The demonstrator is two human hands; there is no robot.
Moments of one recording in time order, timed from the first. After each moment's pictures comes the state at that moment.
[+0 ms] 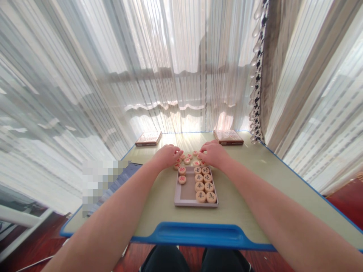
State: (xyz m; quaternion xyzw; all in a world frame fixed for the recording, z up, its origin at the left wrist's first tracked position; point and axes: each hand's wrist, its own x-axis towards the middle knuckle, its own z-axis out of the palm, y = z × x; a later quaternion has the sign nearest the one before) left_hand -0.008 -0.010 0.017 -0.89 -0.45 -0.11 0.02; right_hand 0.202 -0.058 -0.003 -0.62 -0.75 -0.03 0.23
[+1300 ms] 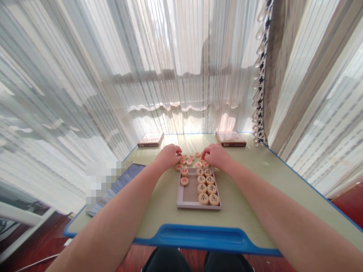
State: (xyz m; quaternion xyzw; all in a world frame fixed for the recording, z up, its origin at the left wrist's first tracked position) left_hand -0.007 -0.009 0.019 -0.87 -0.48 -0.14 -0.01; right_hand 0.202 -0.054 -0.004 -0.66 -0.72 0.00 0.22
